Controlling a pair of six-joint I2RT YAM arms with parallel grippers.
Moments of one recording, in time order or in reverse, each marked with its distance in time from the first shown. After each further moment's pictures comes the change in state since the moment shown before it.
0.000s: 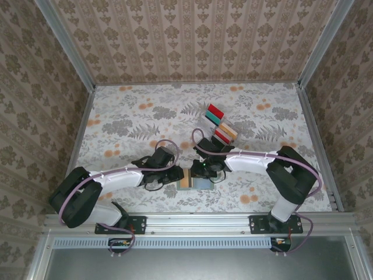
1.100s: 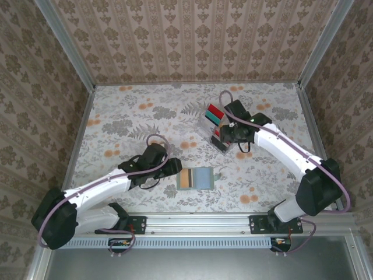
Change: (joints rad) left arm 0.000 -0.254 0.031 -0.117 -0.125 0.027; right arm -0.360 -0.183 0.333 -0.499 0.381 -0.430
